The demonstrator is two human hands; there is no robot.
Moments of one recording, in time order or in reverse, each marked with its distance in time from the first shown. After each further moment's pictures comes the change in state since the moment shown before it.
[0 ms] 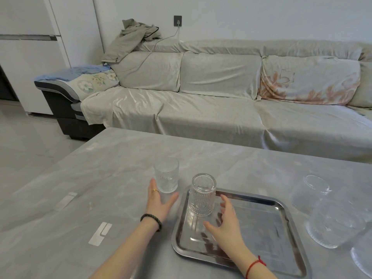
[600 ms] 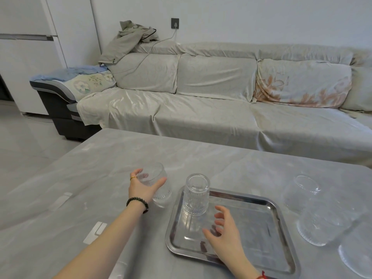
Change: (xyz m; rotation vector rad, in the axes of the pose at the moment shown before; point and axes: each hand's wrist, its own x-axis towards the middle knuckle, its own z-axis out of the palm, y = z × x) left_hand 0.031 0.014 -0.026 -0.250 0.230 -0.169; right_hand -0.028 0.000 -0.014 0.047 -0.005 -0.027
